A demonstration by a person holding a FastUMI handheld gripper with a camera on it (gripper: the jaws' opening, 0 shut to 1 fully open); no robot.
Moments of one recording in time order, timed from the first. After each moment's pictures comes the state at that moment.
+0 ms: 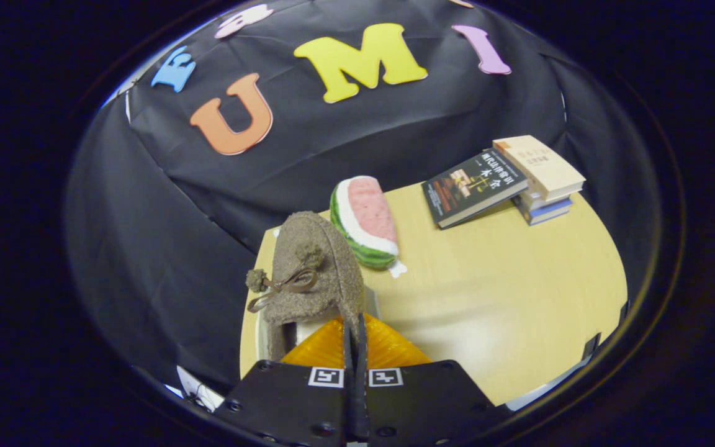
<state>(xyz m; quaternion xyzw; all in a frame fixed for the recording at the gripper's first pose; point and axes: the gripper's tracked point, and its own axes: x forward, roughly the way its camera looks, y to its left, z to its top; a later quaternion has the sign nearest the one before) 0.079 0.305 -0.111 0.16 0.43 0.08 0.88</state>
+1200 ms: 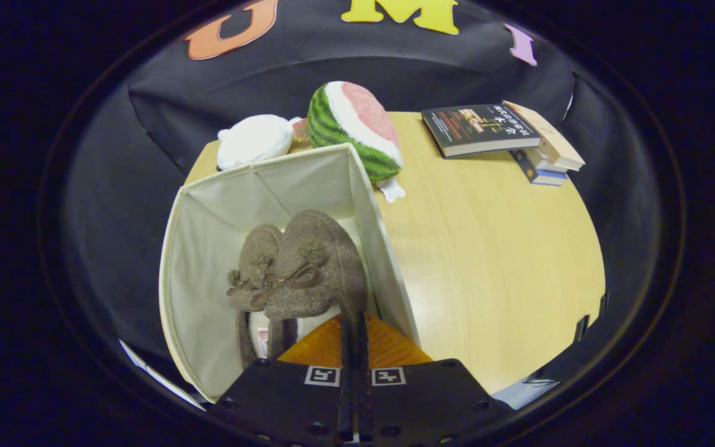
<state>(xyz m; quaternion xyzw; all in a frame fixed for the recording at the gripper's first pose) 0.064 0.360 -0.268 0.02 0.55 -0.02 0.84</state>
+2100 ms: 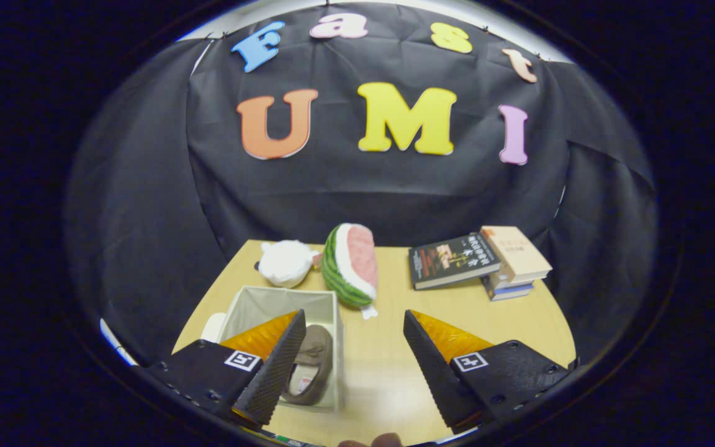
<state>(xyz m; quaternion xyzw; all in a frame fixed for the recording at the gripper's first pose) 0.061 0.264 -0.051 -0.01 0.24 0.04 0.97</state>
